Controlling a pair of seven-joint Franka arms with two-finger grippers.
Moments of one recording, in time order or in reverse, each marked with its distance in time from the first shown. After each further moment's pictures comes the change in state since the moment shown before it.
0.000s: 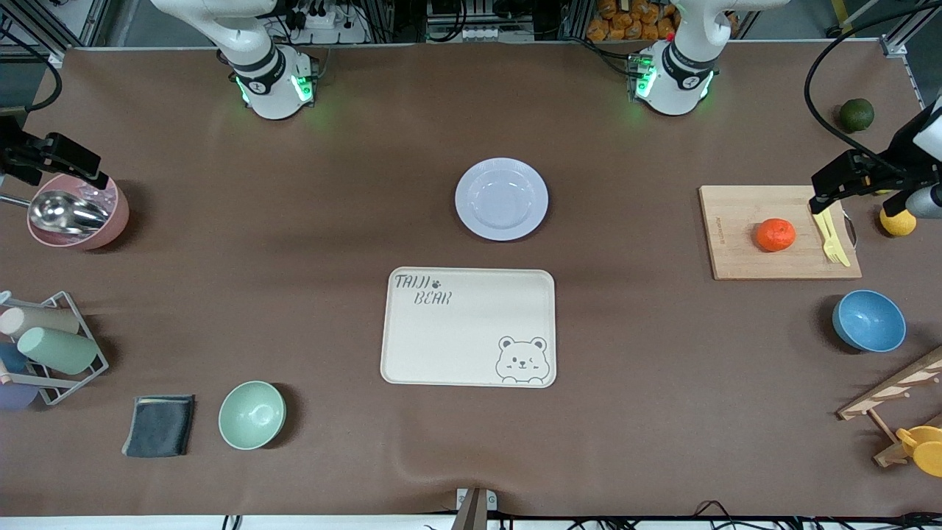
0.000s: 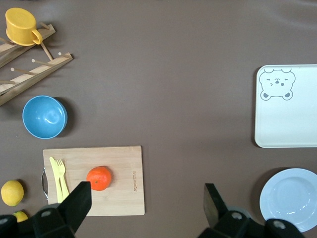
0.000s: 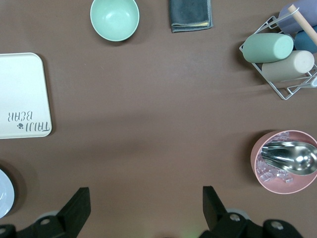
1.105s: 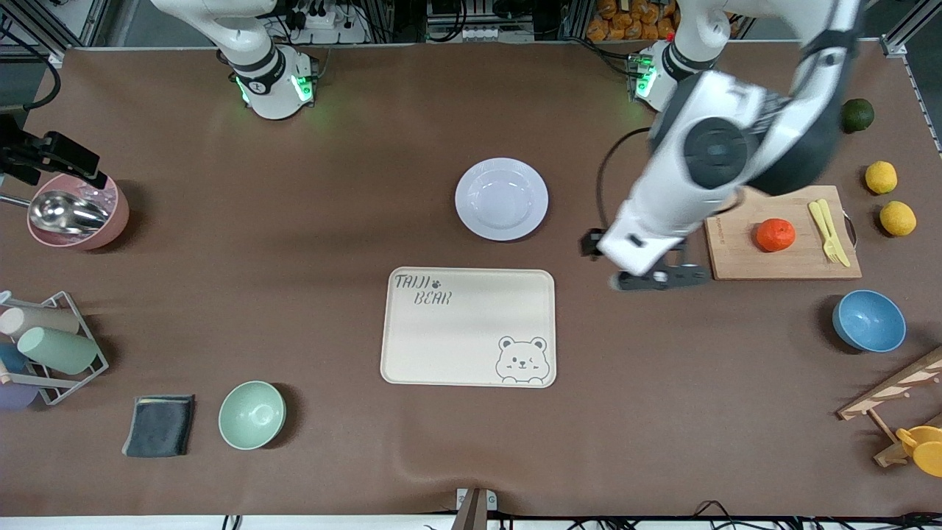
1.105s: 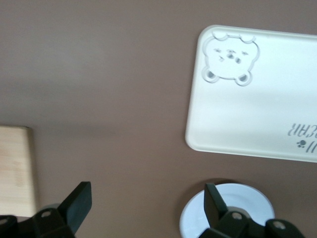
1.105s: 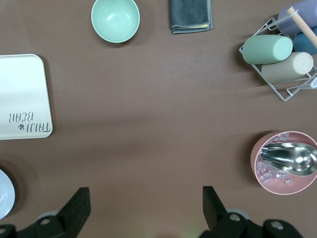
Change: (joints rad) left arm -0.350 0.266 -0.086 -0.158 0.000 0.276 -0.563; right arm 0.000 0.000 0.001 0.006 0.000 0.000 0.001
